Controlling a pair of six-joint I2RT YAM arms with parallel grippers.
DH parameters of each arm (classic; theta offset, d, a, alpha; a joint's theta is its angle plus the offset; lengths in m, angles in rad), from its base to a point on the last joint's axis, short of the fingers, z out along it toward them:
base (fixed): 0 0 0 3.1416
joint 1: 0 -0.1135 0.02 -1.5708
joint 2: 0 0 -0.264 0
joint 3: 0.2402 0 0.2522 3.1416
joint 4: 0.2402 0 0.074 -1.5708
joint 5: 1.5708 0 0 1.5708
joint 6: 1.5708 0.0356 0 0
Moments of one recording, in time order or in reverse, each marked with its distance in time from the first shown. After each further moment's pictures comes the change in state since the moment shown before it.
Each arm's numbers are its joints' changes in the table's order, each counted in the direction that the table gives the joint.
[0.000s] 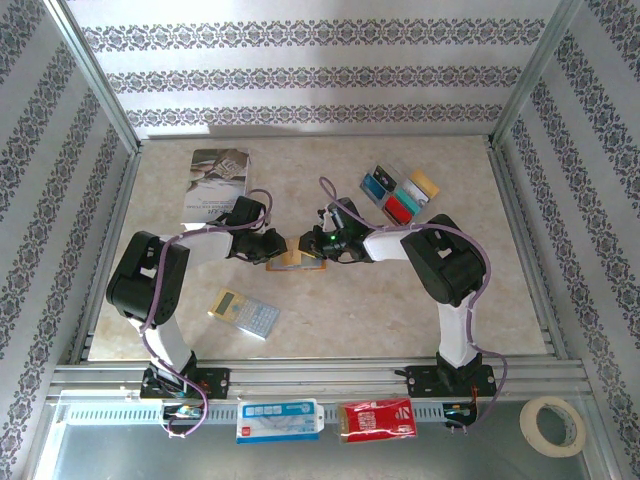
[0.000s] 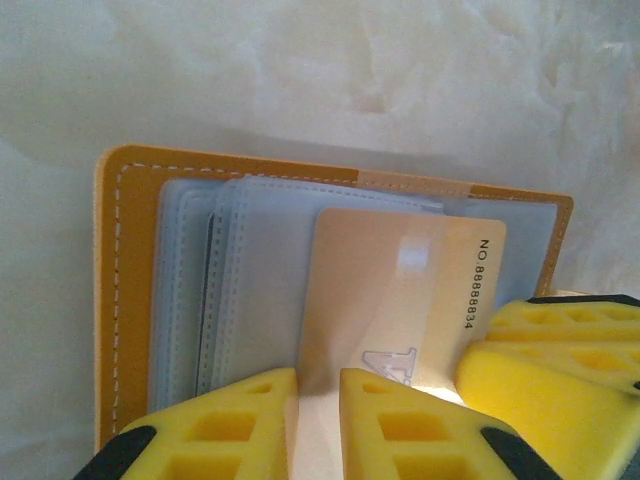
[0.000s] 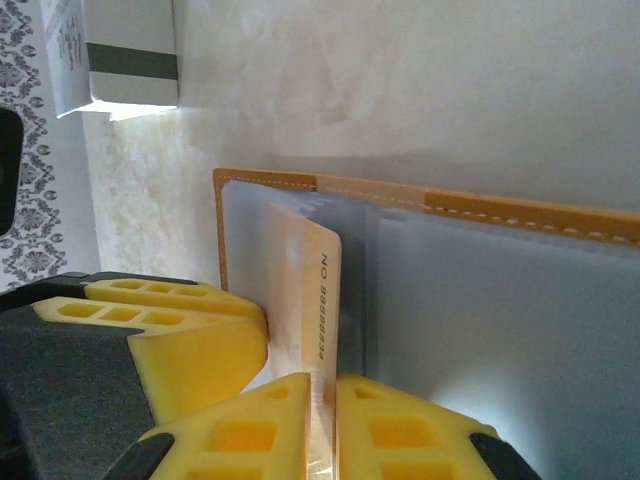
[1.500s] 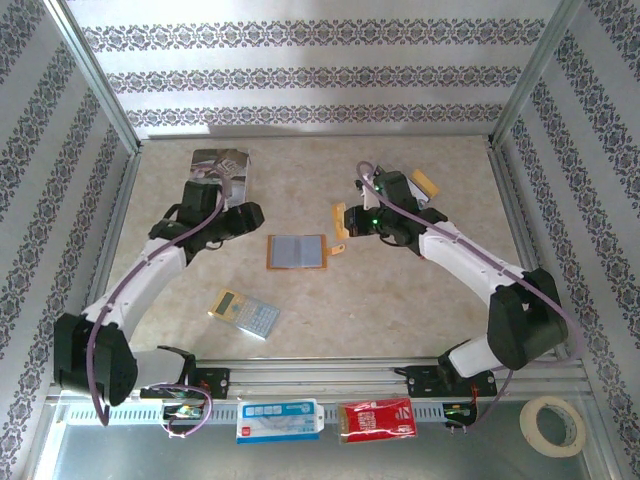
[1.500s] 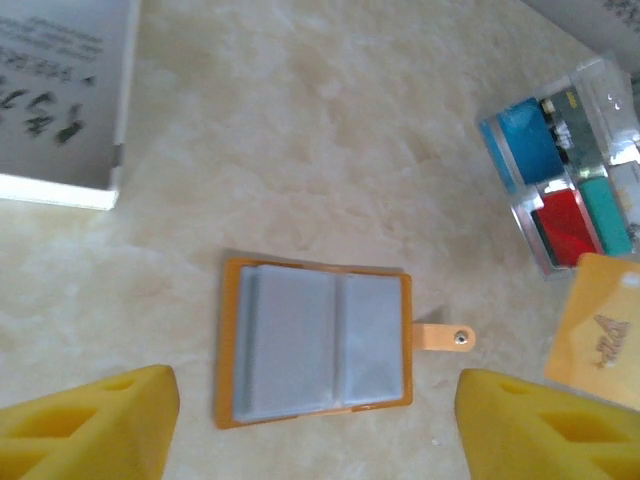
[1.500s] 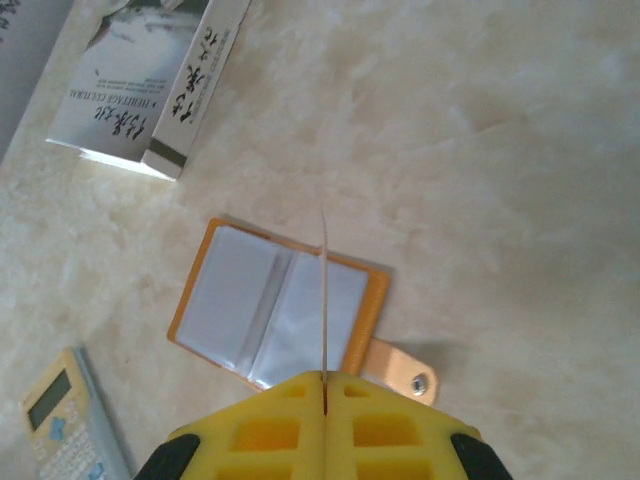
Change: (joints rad) left arm -0.126 0.514 0.013 0.256 -0.154 0.126; right arm 0.134 0.541 0.020 0.570 0.297 -0.586
